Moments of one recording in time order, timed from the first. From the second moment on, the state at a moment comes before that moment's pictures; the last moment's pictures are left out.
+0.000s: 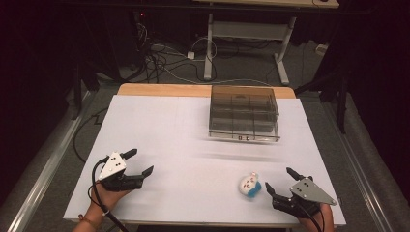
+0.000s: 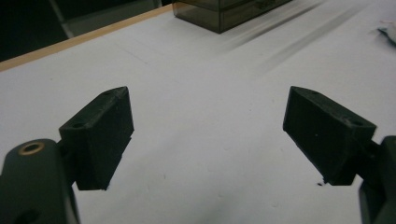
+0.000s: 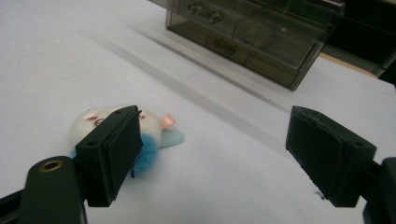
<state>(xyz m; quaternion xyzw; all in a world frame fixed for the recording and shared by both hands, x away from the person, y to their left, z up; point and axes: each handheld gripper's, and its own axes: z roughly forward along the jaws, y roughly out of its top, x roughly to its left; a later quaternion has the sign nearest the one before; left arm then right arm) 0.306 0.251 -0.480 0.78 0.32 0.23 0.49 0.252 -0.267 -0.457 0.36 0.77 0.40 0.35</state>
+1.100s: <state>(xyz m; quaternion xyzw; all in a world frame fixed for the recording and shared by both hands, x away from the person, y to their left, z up) 0.295 0.252 -0.484 0.79 0.31 0.26 0.45 0.269 -0.225 -0.478 0.30 0.85 0.37 0.23</state>
